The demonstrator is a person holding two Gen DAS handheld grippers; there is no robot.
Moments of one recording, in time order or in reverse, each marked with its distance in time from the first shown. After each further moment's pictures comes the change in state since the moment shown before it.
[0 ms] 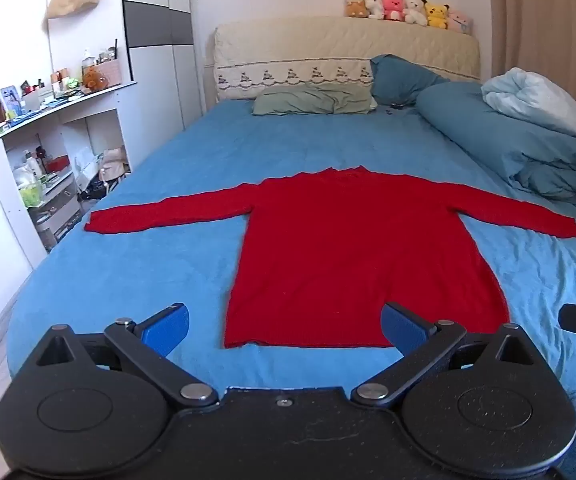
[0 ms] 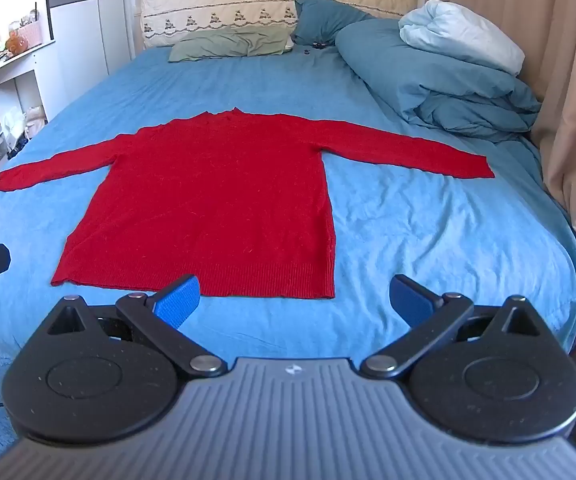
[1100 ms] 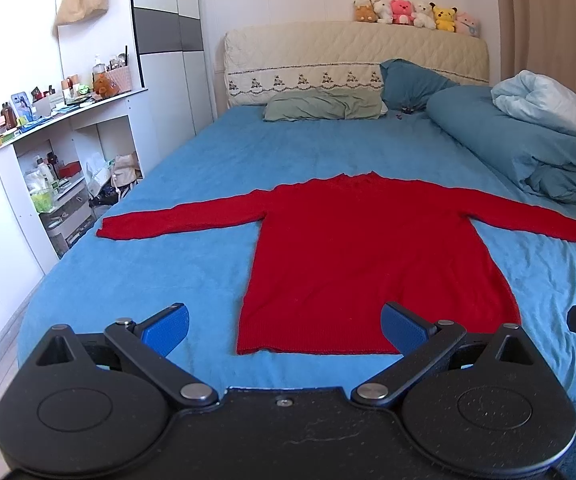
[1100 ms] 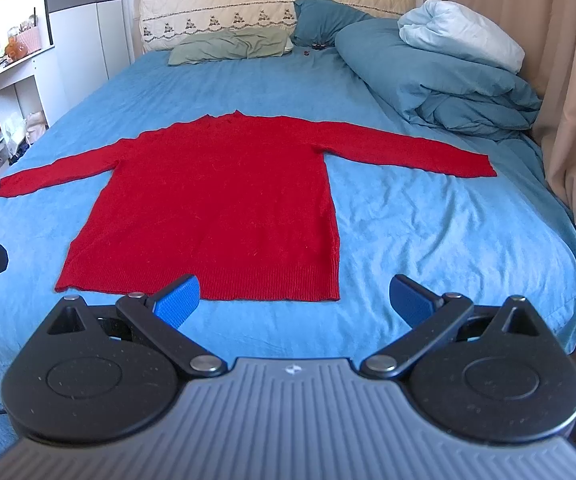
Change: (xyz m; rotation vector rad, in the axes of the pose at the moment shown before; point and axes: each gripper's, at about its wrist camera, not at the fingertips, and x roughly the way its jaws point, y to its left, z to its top) left arm -0.003 -0.006 0.001 -0.011 -0.020 0.029; right arm 0.004 -0.001 0.000 0.007 -0.001 0.009
